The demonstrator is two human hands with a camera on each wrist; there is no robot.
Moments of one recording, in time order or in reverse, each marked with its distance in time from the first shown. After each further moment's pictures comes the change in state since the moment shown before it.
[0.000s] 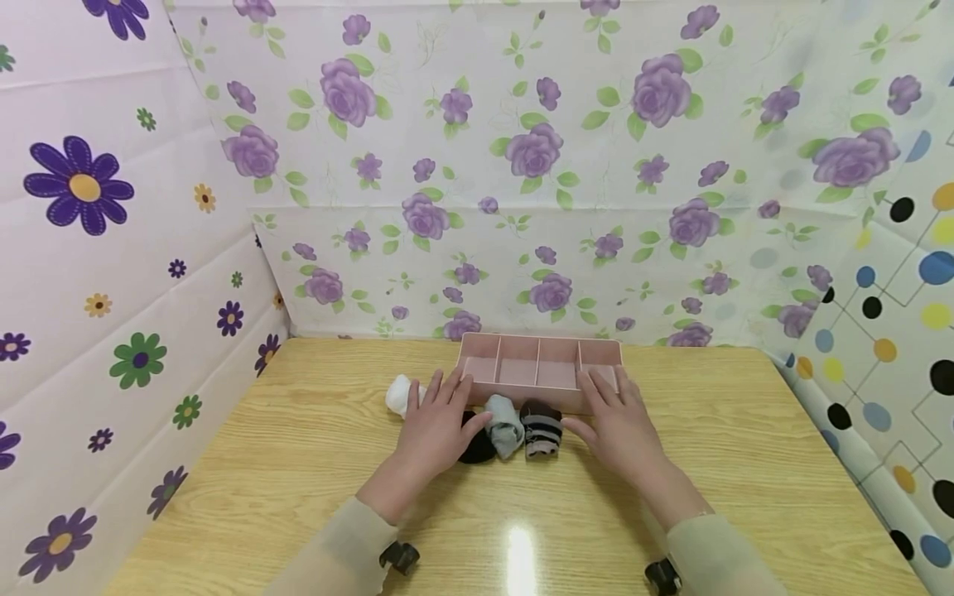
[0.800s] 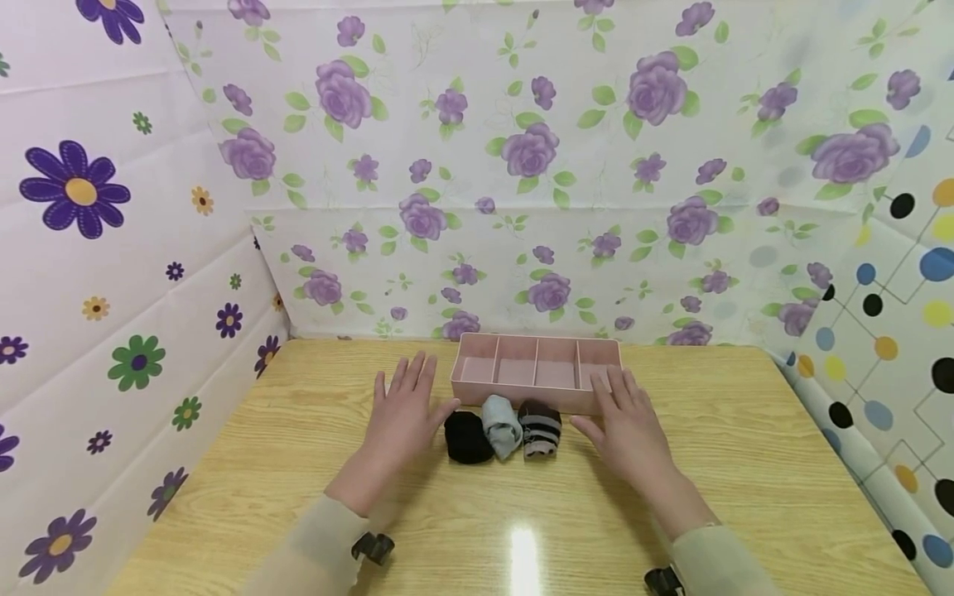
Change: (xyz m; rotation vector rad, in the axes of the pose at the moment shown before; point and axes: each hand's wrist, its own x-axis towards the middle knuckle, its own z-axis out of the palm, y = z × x) left_hand 0.001 -0.033 -0.021 -0.019 0.078 -0.096; right_hand -0.010 0.008 -0.003 0.046 -0.014 0.078
